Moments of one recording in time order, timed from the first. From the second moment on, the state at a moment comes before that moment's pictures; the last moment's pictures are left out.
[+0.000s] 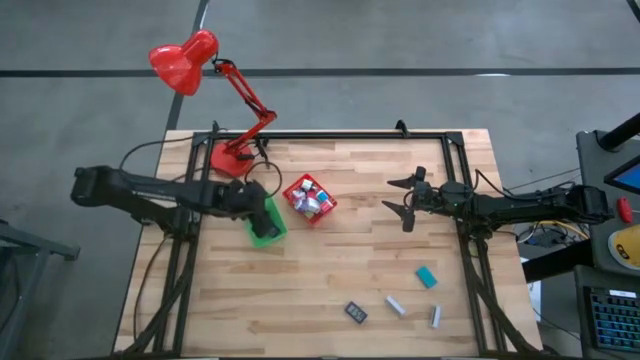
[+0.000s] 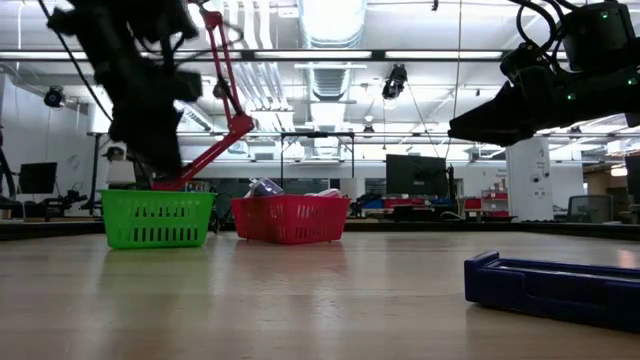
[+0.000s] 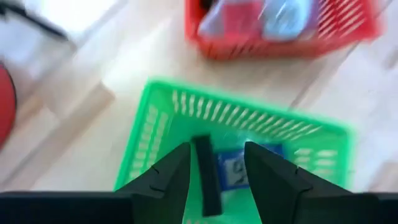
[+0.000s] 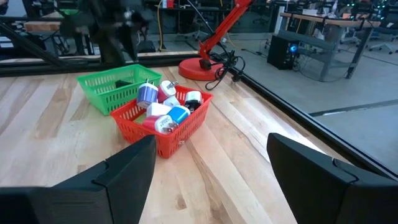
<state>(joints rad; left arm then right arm) 0.00 1.18 0.70 -0.67 -0.29 -0.64 -0.16 0.80 0.08 0.58 0.16 0.02</state>
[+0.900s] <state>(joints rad) -0.25 1.51 0.82 0.13 -0.14 0.05 -0.16 0.80 0.08 0.58 0.16 0.02</state>
